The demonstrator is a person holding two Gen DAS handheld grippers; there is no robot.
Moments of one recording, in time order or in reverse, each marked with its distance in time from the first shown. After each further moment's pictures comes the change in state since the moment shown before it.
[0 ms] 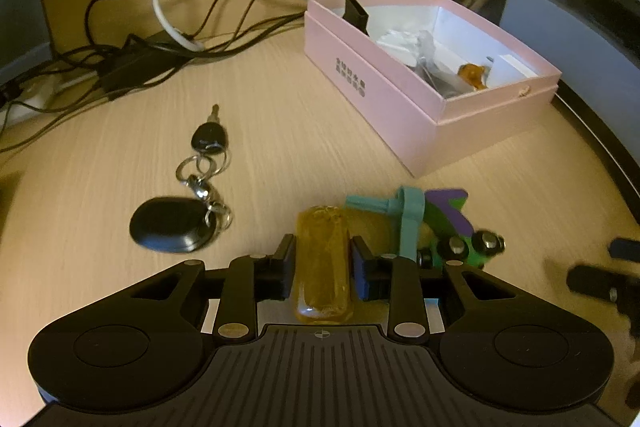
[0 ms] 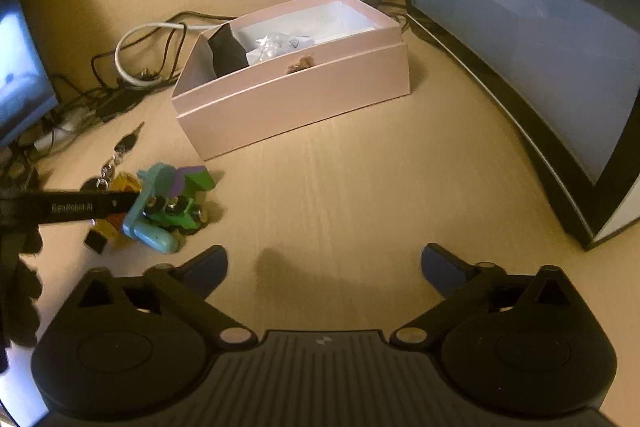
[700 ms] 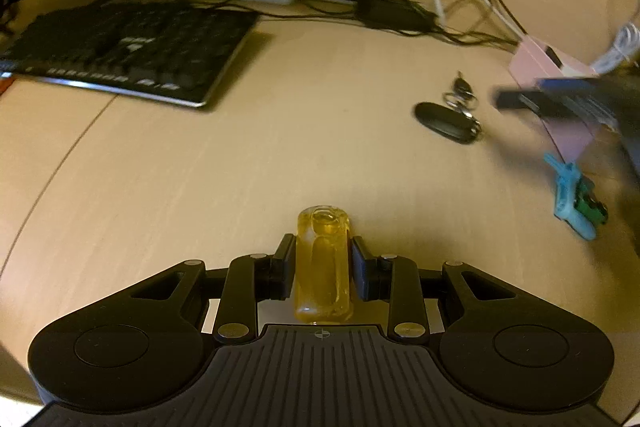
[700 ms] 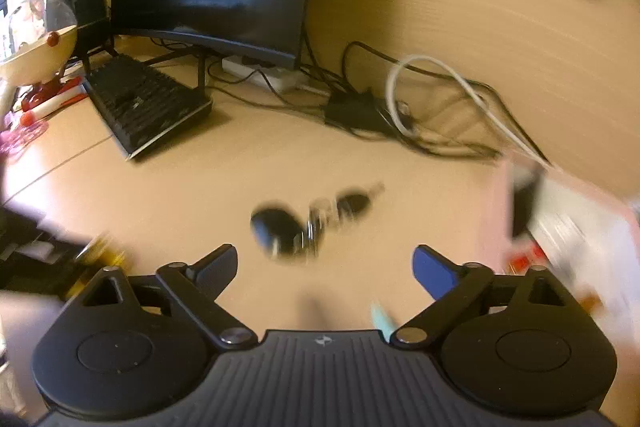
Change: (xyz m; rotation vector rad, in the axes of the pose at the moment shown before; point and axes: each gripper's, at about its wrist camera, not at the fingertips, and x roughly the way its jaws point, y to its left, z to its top) left arm -0.105 0.122 -0.112 -0.440 -0.008 0.239; right arm 0.076 0.213 0.070 -0.720 -0.008 0.351
